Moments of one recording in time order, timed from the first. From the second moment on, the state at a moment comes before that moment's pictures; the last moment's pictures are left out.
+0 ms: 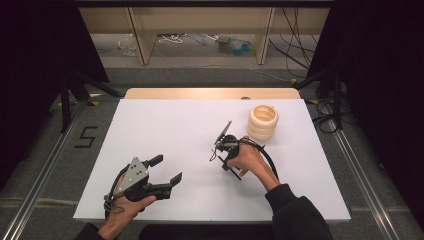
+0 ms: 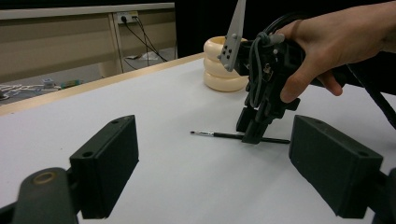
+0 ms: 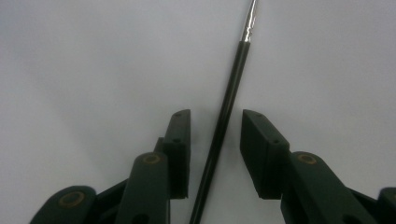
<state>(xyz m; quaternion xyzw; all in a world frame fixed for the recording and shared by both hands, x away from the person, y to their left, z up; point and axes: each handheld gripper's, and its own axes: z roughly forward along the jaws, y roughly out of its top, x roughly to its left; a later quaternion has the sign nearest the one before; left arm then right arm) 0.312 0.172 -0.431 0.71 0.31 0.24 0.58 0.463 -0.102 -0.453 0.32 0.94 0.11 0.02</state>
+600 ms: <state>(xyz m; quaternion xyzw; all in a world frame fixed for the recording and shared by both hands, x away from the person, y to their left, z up) 0.313 0.172 -0.431 0.71 0.31 0.24 0.58 0.464 -0.099 -0.455 0.33 0.94 0.09 0.02</state>
